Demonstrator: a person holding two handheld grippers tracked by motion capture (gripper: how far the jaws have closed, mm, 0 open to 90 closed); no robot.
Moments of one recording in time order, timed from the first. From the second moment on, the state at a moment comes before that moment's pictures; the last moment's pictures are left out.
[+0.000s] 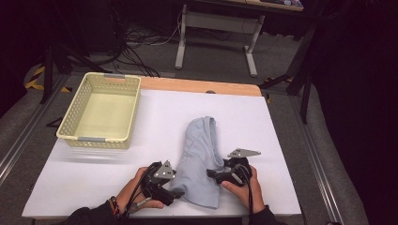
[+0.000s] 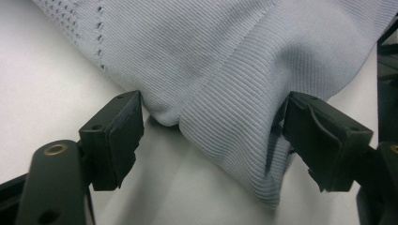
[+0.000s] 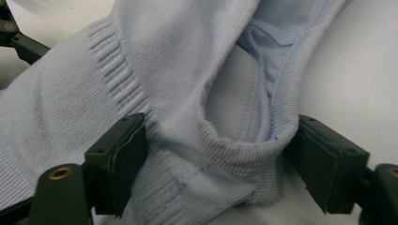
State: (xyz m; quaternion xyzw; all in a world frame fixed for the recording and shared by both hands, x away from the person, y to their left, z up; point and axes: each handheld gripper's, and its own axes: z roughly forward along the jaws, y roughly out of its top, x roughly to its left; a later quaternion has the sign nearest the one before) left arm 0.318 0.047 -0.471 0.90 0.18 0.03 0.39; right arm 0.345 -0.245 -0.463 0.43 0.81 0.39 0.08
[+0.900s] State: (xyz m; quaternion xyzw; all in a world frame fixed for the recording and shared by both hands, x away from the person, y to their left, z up) left arm 0.335 0.048 -0.468 0.89 0.19 0.08 0.40; right arm 0.384 -0.226 -0.457 0.36 0.83 0.41 0.13
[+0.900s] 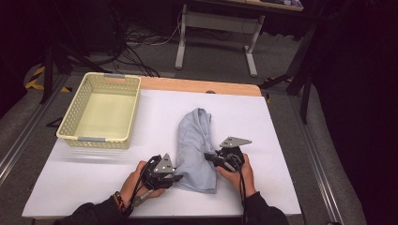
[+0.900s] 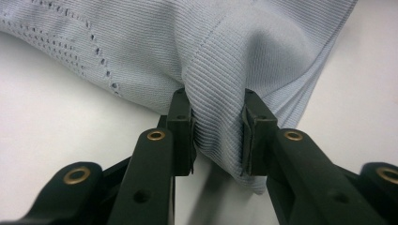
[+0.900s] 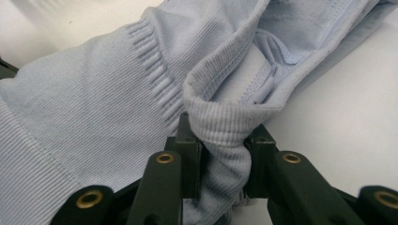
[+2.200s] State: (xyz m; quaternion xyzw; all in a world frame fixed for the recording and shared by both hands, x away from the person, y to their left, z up) left arm 0.323 0.058 -0.464 0.90 0.17 0.11 0.40; right arm 0.378 -0.239 -0.449 0.38 0.83 0.37 0.19
